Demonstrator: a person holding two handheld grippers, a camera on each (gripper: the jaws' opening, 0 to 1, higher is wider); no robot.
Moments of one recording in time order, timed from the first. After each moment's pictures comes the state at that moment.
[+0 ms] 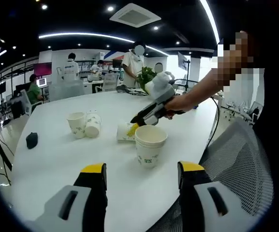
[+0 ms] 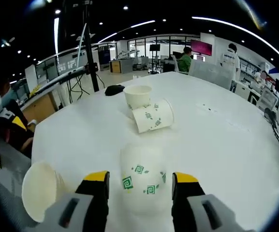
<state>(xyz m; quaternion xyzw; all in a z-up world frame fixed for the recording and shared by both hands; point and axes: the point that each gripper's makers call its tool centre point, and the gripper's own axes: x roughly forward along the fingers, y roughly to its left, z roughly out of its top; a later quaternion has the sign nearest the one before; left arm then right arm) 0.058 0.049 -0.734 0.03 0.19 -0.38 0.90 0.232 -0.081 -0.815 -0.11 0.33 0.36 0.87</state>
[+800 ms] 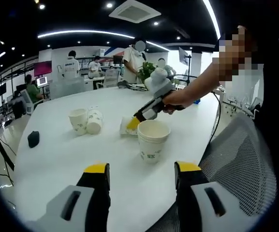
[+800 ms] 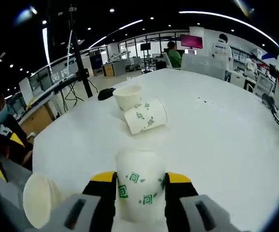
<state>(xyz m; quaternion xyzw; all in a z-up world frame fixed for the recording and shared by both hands) 0.059 0.052 -0.744 0.04 0.21 -0.38 0.90 0.235 -0.086 -0.810 -0.05 0.34 0.34 0.88</state>
